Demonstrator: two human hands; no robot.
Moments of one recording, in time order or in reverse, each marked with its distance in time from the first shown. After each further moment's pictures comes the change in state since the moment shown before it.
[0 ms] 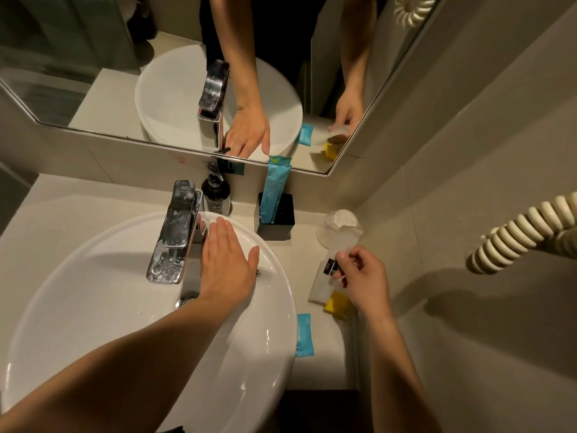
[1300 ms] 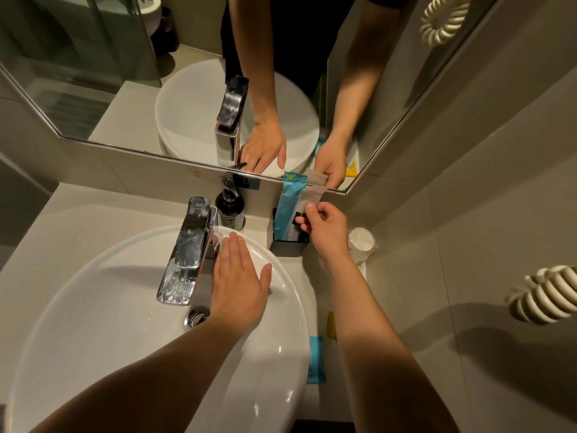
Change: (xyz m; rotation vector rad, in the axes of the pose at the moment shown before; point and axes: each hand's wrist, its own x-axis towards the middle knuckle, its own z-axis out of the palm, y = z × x) left_hand -0.002 0.001 0.000 0.015 0.011 -0.008; right_hand 0.085 -0.068 0.107 0.229 -0.101 -0.051
